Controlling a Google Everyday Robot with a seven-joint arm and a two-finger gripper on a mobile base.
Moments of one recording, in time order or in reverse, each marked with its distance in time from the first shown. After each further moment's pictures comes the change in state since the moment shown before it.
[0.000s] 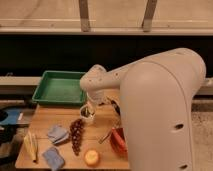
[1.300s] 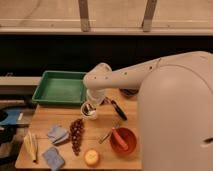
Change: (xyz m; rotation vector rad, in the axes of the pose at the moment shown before) arm -0.010 0.005 -0.035 -0.079 -0.114 -0.013
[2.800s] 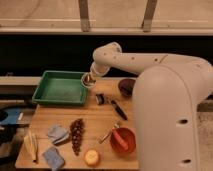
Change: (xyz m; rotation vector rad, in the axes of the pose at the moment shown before) arm -0.146 -0.081 -0.030 -0.024 -0.286 0.009
